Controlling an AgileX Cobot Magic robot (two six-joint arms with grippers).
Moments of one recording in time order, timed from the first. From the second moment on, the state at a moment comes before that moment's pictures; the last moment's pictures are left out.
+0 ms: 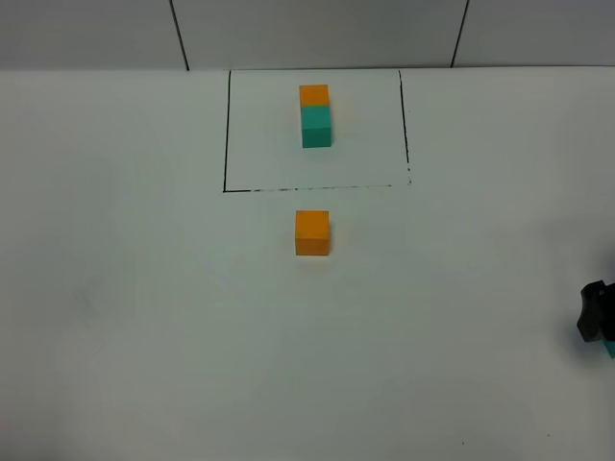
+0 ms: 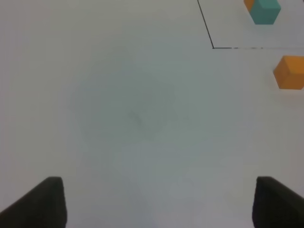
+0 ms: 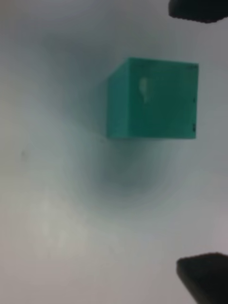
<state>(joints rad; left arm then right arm) -0.06 0.00 -0.50 -0.05 1.05 0.00 -0.10 1.51 -0.72 0.08 0.72 -0.39</state>
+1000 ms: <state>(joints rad) -0.06 0.00 -0.50 -0.05 1.05 0.00 -0.16 1.61 -0.66 0.09 0.59 -0.41</state>
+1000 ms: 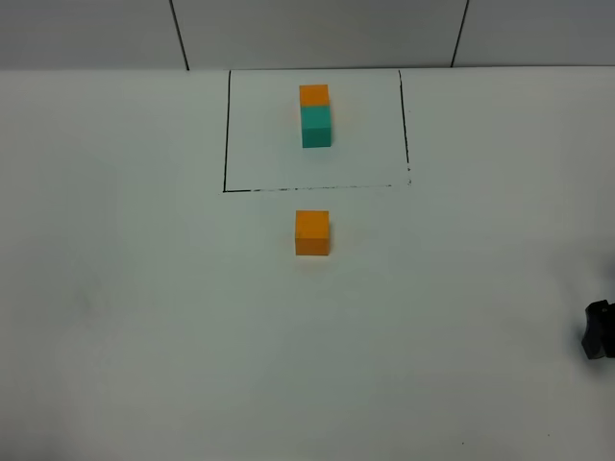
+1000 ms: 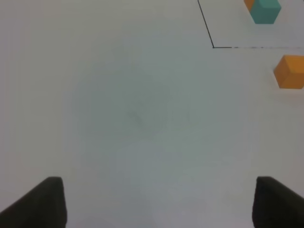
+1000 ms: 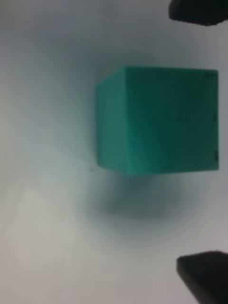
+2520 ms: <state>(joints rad) -0.06 0.00 -0.50 -0.05 1.05 -0.01 0.44 1.84 -1.22 -0.10 0.86 -0.83</state>
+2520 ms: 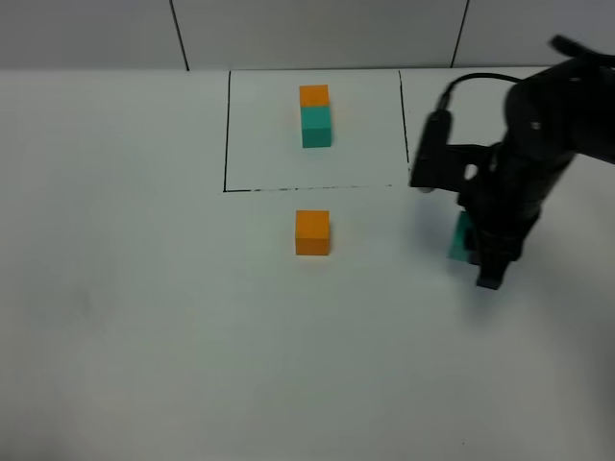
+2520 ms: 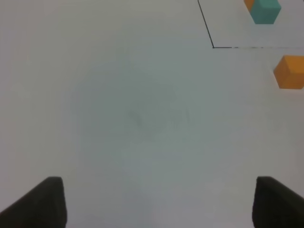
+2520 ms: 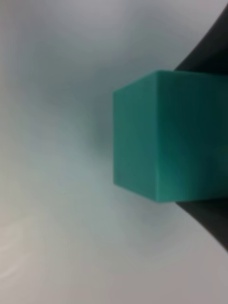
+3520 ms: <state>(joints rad) -0.06 0.00 -0.50 -0.05 1.05 0.00 0.54 2.23 -1.71 0.03 1.04 -0.98</state>
